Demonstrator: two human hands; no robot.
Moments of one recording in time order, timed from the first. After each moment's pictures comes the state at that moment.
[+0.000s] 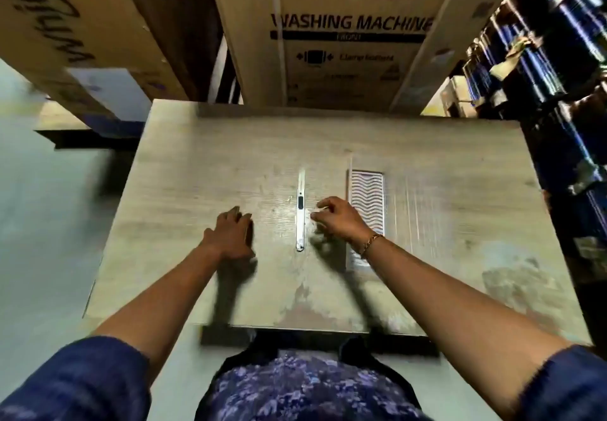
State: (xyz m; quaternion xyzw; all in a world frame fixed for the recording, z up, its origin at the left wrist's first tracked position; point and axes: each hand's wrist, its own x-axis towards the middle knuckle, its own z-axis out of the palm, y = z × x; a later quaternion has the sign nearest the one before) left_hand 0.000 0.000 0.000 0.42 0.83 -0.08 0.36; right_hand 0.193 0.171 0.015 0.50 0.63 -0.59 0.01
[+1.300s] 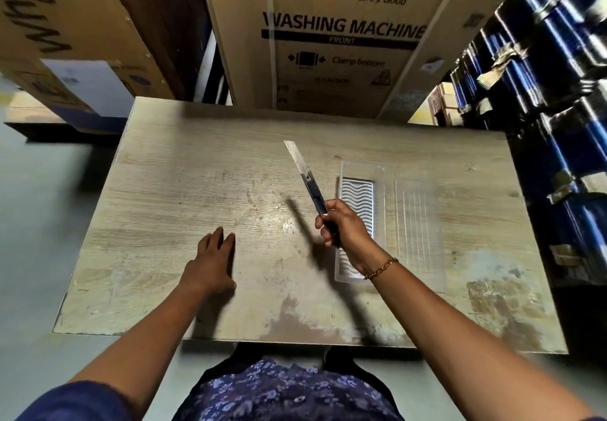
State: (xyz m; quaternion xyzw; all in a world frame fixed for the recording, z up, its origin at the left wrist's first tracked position) left_hand 0.015 -0.034 -0.035 0.41 0.85 -0.05 0.33; right_hand 0.211 0.176 0.059 0.47 0.48 -0.74 -0.08
